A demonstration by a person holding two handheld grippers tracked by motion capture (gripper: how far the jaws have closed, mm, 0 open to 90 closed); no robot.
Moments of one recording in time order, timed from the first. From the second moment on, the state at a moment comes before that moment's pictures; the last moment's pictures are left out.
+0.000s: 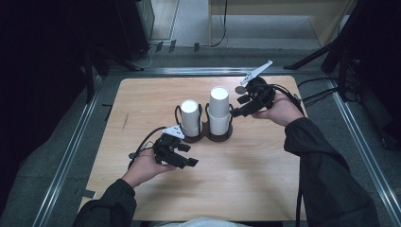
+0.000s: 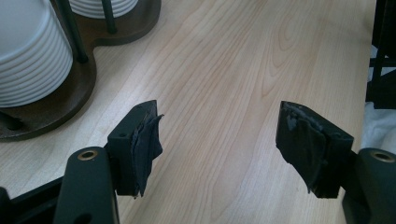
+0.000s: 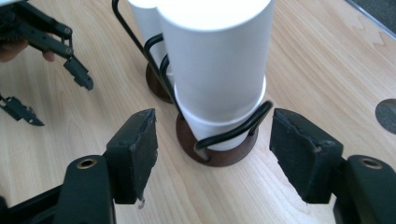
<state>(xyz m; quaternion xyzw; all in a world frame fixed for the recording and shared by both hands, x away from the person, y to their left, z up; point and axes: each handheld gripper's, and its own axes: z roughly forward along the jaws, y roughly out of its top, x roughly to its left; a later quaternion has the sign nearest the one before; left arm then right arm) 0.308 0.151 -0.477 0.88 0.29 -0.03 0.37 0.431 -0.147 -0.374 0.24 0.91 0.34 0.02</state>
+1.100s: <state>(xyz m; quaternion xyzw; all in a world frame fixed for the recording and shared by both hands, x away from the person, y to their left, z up) 0.306 0.157 -0.474 0.88 0.29 -0.03 0.38 0.464 -0.084 -0.366 0.19 0.94 0.28 0.03</state>
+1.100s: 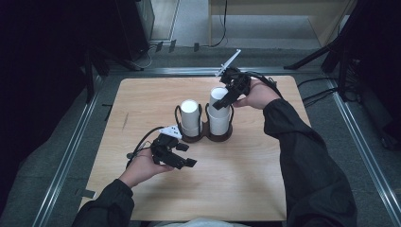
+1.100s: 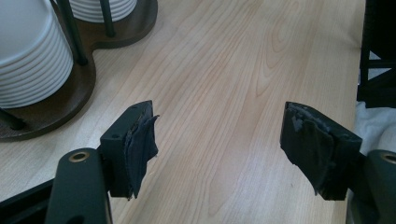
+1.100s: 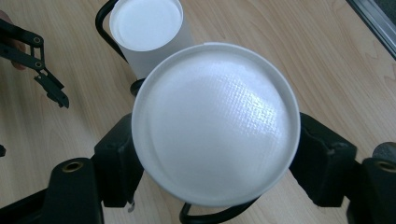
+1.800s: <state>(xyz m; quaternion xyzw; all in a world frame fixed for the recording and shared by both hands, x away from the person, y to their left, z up) 0.307 0.157 -0.476 0.88 0.30 -0.04 0.37 0.463 -0.079 -0.357 0.20 0.95 0.25 0.02</state>
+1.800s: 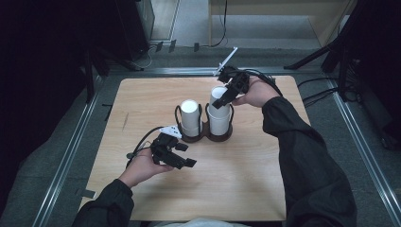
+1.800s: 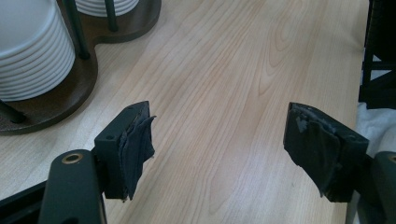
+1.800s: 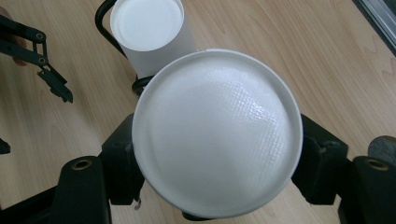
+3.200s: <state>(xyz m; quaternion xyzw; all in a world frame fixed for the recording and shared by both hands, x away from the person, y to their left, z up) 0.313 0.165 -0.475 0.87 0.30 -0.03 0.38 0.438 -0.088 -0.266 0.20 0.94 0.27 0.05</state>
